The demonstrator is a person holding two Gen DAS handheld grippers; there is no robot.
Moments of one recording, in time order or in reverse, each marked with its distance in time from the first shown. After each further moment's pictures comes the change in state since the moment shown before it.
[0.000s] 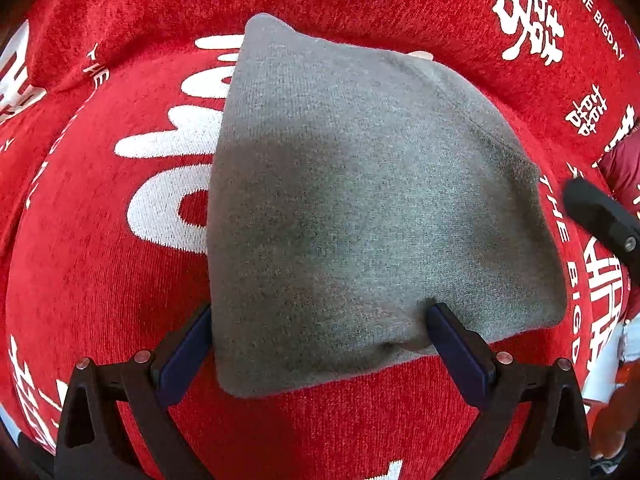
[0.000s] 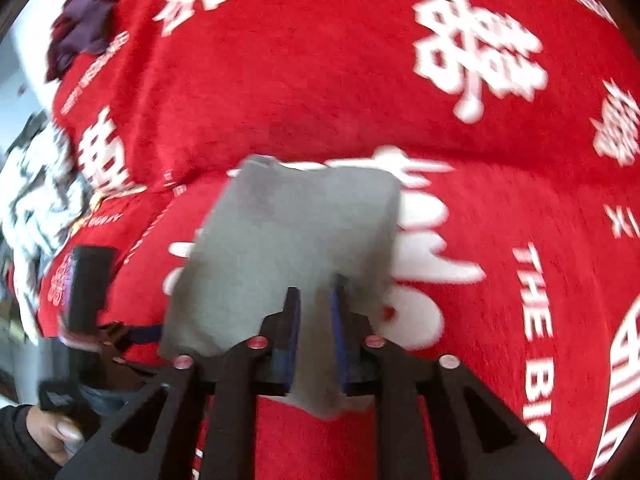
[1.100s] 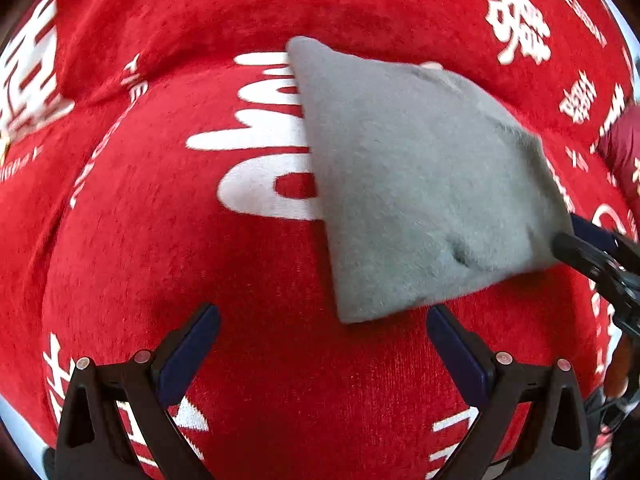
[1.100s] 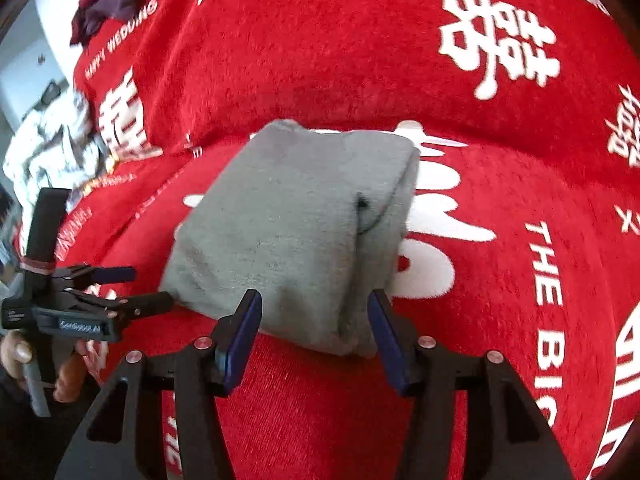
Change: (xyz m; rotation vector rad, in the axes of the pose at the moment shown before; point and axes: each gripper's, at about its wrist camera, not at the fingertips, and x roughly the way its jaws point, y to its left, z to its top) left arm -0.031 0.037 -0.035 0.103 -0.078 0.052; right arm 0.000 0.002 -0.049 -0.070 0.048 -0.043
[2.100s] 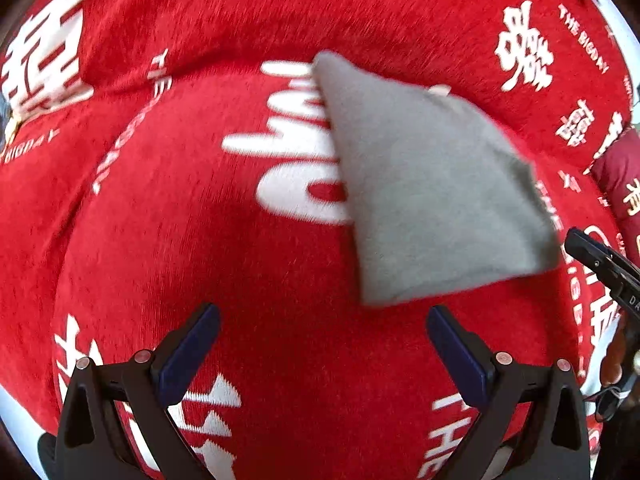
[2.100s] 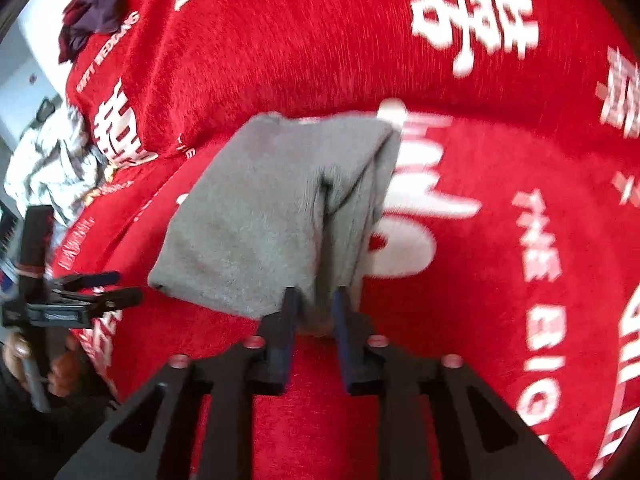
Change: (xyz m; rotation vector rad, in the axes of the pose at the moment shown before) left arm -0.043 0.024 0.004 -0.091 -0.033 -0.053; right arm -0.030 -0.029 0.000 0.041 -0.053 0.012
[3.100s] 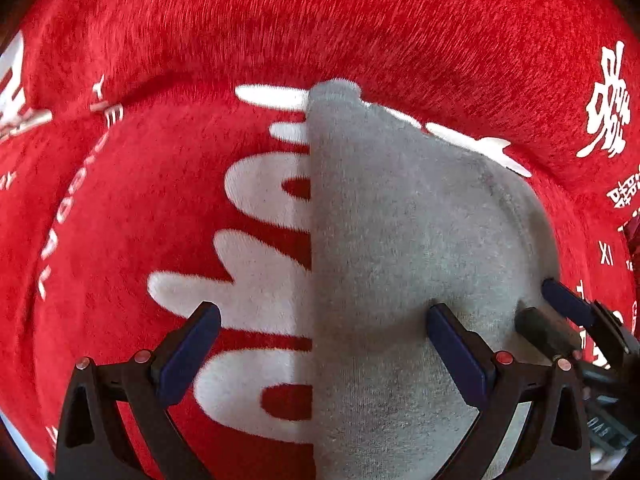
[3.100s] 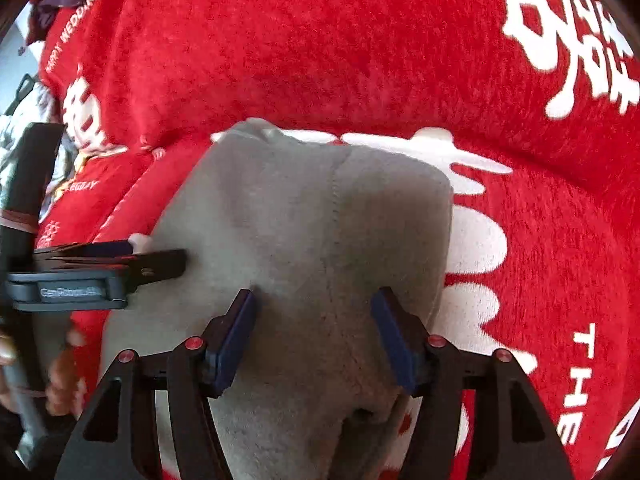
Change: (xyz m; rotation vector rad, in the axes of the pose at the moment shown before) left arm 0.090 0.004 0.142 -0.099 0.097 0.070; right arm 0.119 -0.015 0.092 0.021 0.144 0.034
